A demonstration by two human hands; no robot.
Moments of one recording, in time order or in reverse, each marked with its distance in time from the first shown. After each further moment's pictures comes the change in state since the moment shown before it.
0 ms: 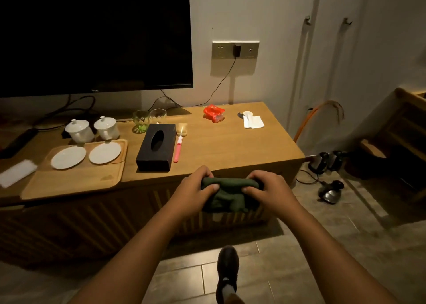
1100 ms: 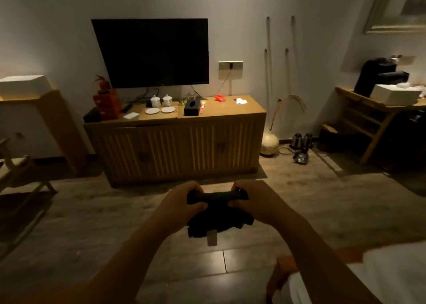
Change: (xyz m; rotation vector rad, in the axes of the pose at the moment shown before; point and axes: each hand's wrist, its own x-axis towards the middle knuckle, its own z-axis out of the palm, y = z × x) left_hand -0.942 0.146 0.156 0.102 0.100 -0.017; right_hand -0.921 -0.141 0.094 -0.181 -0.076 -0.201
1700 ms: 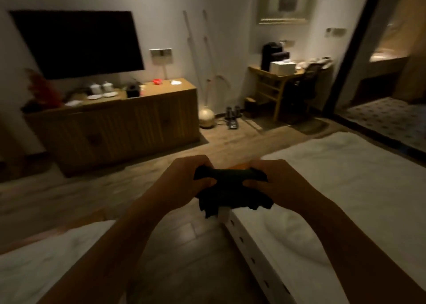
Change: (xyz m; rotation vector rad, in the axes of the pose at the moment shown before) left_hand -0.451 0.158 0.110 0.199 -0.234 0.394; right_hand -0.569 -0.100 -0.004 -0.131 0.228 0.185
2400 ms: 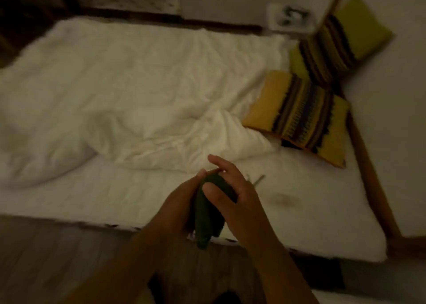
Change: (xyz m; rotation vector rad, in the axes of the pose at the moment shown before) left_hand -0.279 0.440 0.607 -1.029 -1.230 -0.528; right_hand -0.713 0.254 0.021 0.808 0.920 0.841
